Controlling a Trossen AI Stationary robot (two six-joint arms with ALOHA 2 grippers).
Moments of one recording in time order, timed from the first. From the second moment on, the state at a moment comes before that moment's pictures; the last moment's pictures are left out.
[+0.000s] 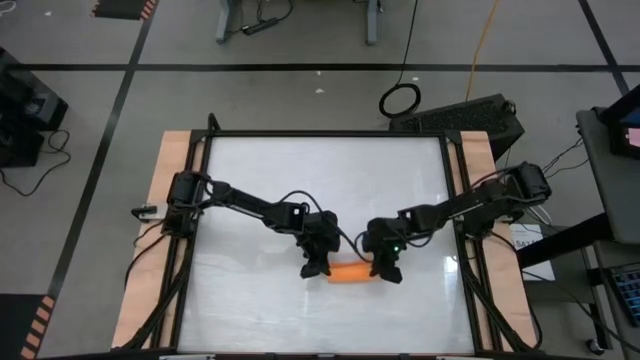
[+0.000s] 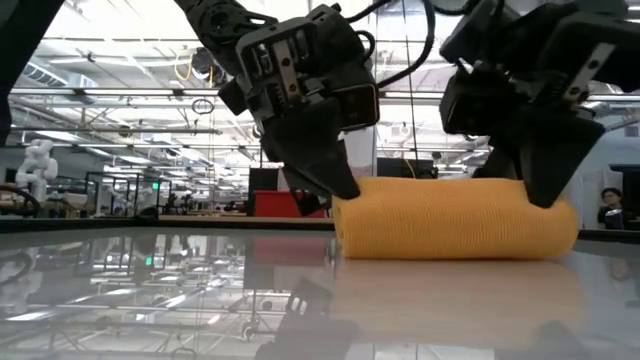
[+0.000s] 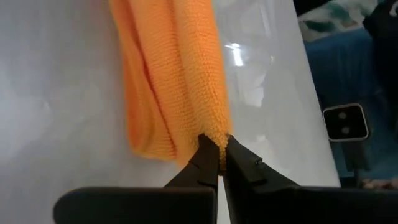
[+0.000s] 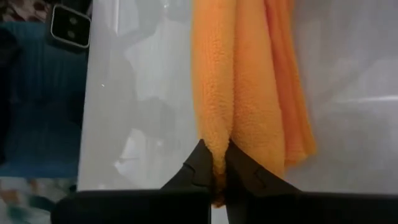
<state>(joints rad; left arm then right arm) -0.08 2.01 1.21 -0.13 0.64 -0.23 0.19 1.53 0.64 -0.08 -0.48 0.44</state>
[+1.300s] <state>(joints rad) -0.04 2.01 1.21 -0.23 0.32 -0.36 0.04 1.60 0.64 -0.13 -0.51 0.51</state>
